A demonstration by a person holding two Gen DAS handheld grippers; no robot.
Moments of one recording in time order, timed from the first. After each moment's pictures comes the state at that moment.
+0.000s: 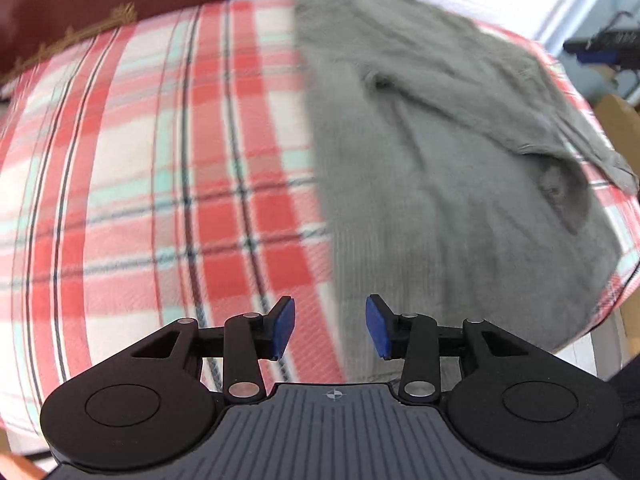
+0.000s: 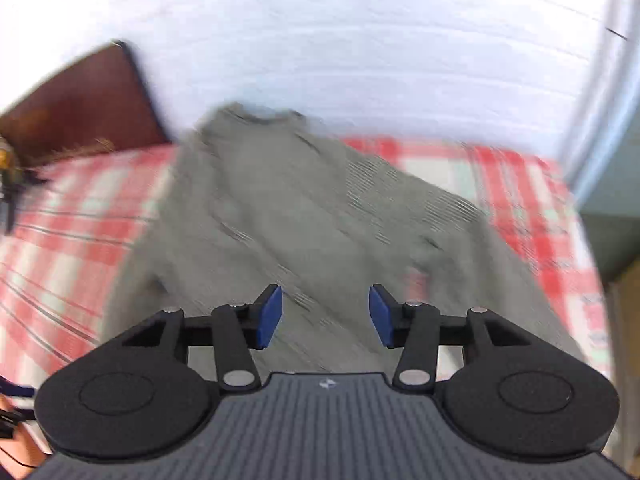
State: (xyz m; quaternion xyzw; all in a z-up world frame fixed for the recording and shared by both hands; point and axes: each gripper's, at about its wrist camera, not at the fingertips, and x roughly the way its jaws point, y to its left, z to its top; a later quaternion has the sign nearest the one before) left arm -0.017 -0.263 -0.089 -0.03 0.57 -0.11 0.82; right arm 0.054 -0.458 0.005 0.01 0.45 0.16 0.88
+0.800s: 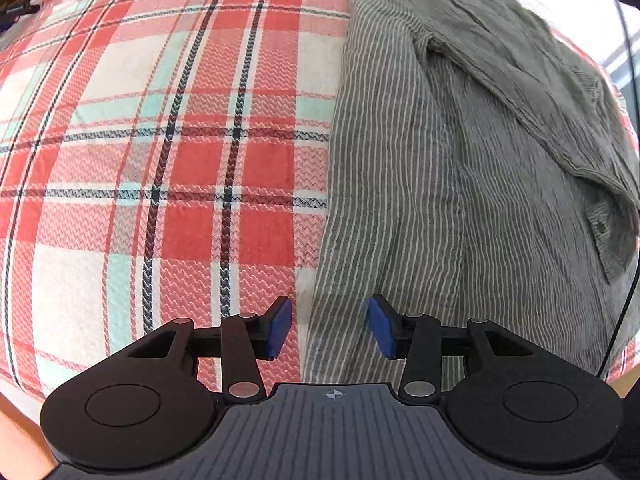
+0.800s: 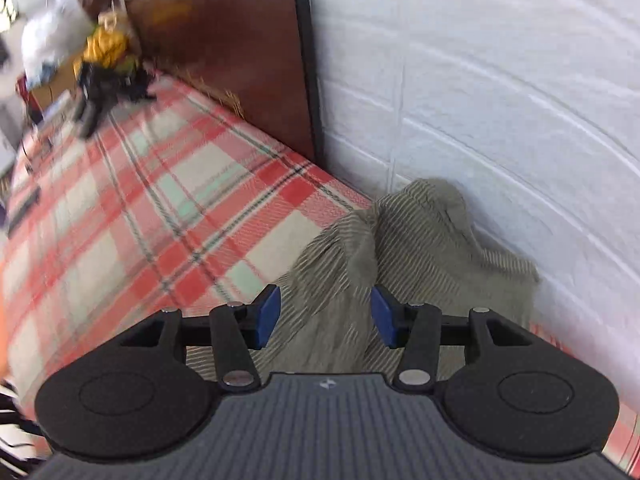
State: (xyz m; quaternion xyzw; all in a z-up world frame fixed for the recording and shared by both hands) left arm -0.010 -0.282 -0.130 -0.10 0.61 -0.01 0.79; right arm 0.269 -0.255 -0.050 -0.18 0.45 0.40 0.78
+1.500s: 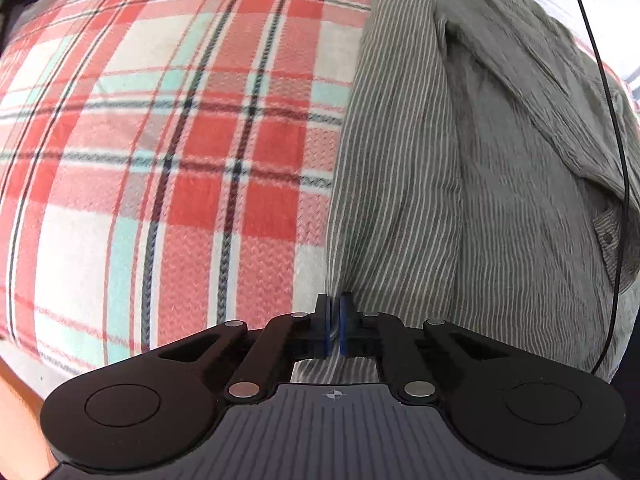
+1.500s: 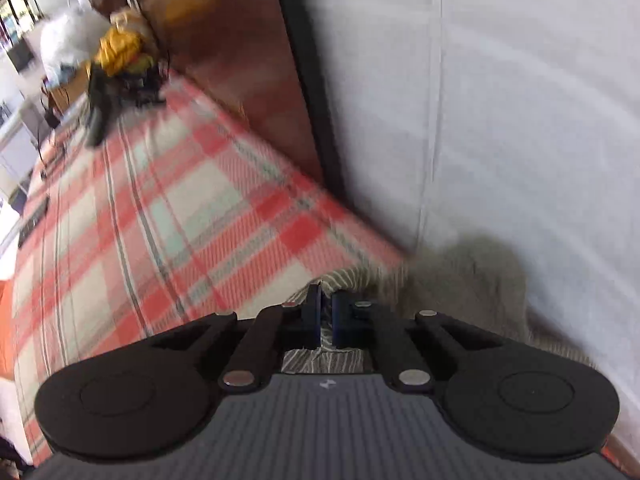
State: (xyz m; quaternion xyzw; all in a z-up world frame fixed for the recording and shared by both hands) left arm -0.037 -0.281 -0.126 -0.12 0.61 0.04 0.78; right arm 0.329 -0.211 -0.067 -0.14 0.45 0.46 0.75
